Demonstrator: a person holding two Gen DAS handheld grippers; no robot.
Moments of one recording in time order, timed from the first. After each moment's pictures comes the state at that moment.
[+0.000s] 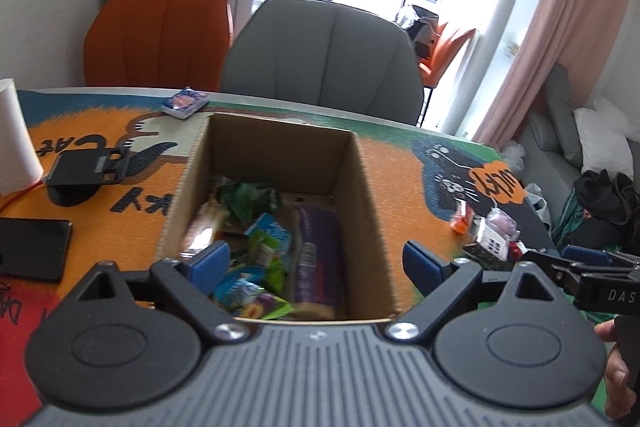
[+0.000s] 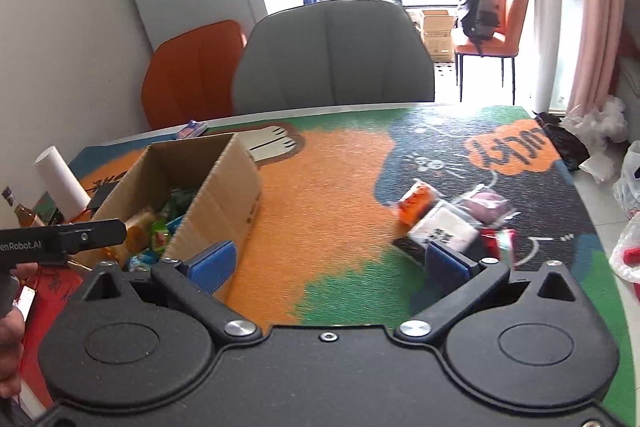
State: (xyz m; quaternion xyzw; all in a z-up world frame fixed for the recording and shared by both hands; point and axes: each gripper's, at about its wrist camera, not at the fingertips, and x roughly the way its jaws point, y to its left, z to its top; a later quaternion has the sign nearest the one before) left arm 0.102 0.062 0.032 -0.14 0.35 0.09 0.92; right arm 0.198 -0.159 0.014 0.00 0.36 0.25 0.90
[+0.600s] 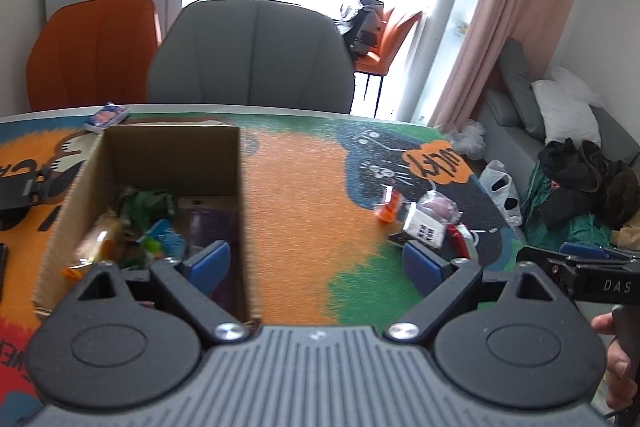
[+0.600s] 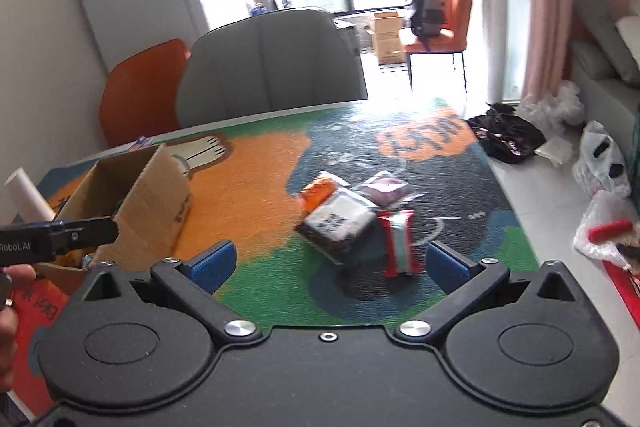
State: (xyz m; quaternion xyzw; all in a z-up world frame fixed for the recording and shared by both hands) left arm 0.129 -0.015 0.029 -0.11 0.35 0.02 0.93; right arm 0.198 -0.243 0.009 0.03 0.35 0.19 0.92
